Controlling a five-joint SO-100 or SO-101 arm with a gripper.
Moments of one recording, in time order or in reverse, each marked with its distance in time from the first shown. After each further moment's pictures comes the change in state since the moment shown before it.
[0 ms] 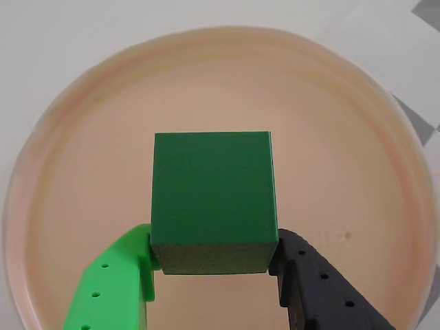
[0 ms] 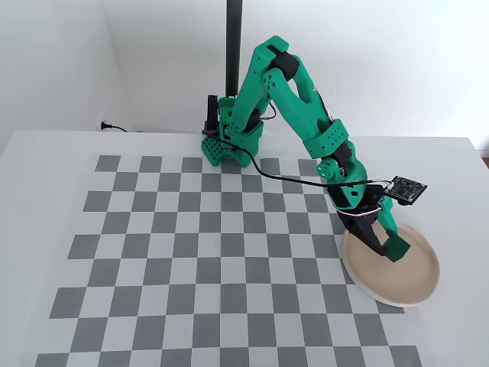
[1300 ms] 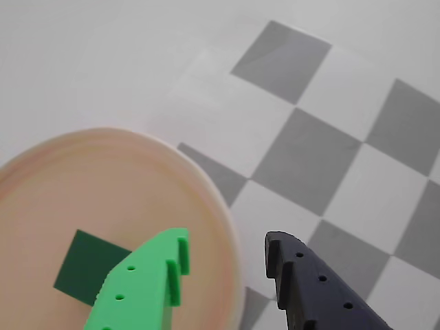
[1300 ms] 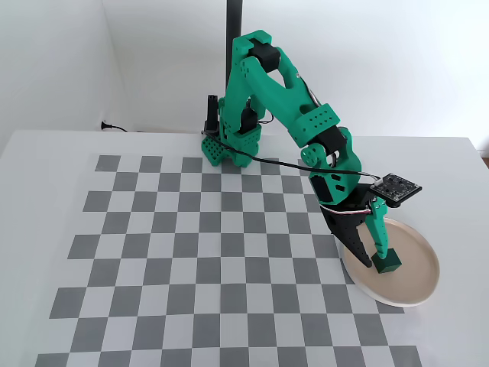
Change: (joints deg) arm 12.9 14.2 -6.9 21.2 -1.1
